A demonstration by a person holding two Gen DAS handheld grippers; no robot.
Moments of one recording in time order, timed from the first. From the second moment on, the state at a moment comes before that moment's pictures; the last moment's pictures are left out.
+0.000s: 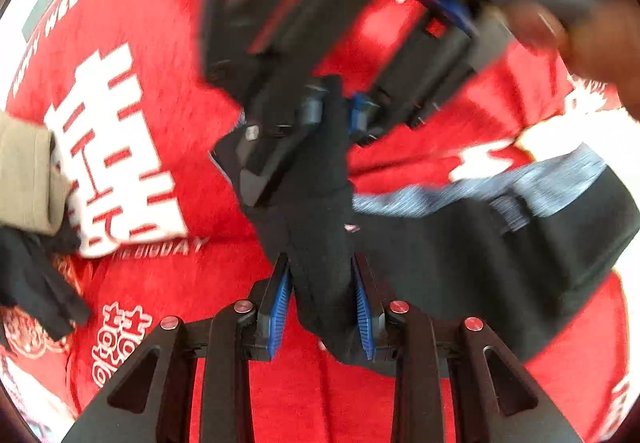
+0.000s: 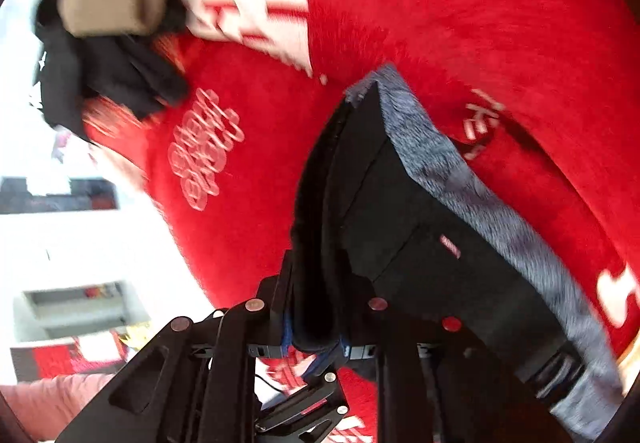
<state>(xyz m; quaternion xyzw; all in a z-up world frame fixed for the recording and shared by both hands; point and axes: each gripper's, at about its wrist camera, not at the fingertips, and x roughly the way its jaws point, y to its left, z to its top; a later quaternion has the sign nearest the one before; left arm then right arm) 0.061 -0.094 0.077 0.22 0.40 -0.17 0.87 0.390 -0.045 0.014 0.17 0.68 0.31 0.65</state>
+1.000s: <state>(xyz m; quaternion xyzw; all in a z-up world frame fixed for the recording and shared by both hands) -0.043 -0.304 0.037 0.29 0.47 -0.34 0.76 0.118 -0.431 -0.072 0.47 0.54 0.05 0.70</state>
